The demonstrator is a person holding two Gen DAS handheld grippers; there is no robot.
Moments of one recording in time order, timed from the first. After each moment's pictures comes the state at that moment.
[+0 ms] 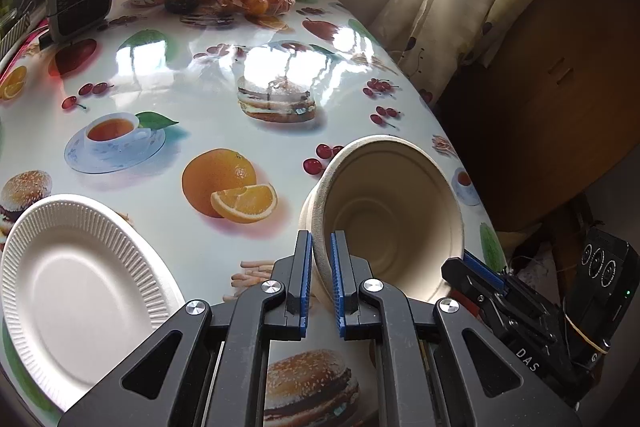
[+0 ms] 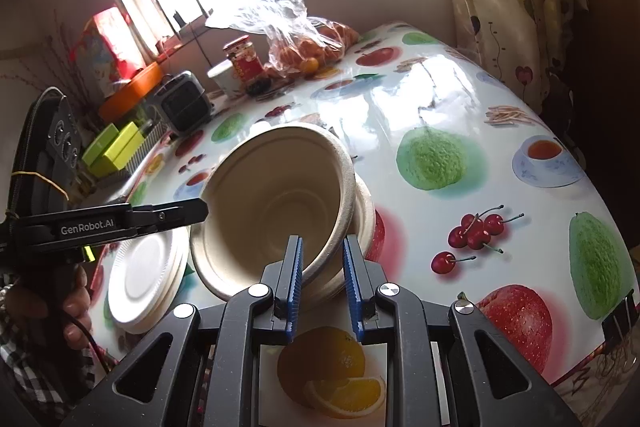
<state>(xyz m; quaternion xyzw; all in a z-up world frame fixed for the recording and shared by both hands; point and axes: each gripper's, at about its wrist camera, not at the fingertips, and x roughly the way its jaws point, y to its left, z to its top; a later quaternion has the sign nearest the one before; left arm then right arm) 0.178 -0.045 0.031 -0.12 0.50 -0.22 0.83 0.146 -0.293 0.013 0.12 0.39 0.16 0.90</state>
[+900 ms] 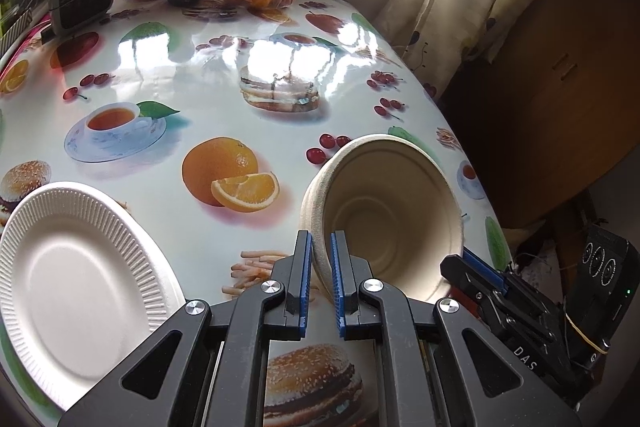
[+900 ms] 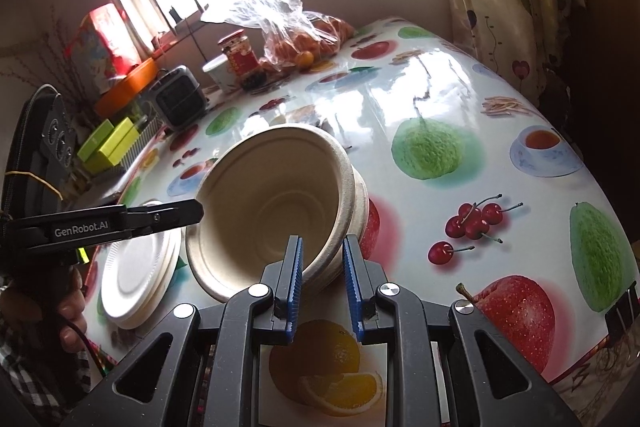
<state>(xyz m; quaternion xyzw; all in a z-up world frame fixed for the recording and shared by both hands) 0.174 -0.047 0.024 -0.11 0.50 -0.21 0.83 0.146 -0.293 0.004 0.12 0.39 0.15 0.90</state>
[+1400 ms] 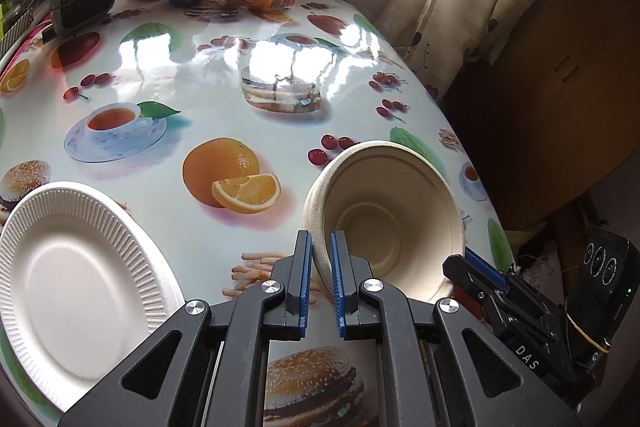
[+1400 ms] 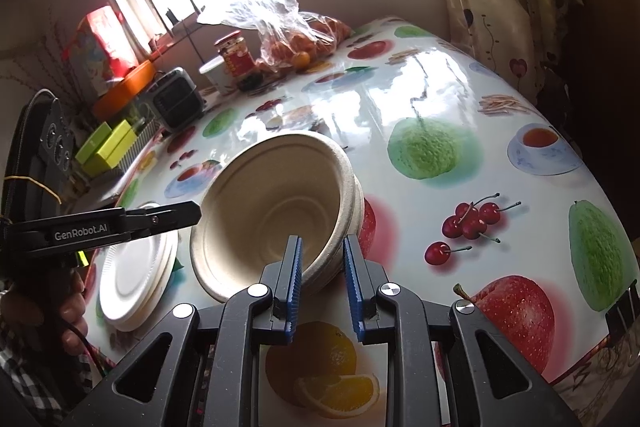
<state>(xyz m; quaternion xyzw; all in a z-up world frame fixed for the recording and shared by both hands) 0.175 -0.047 0.023 -0.11 0.50 -0.21 0.83 0.148 -0.295 0.002 0.12 0.39 0.15 0.90</state>
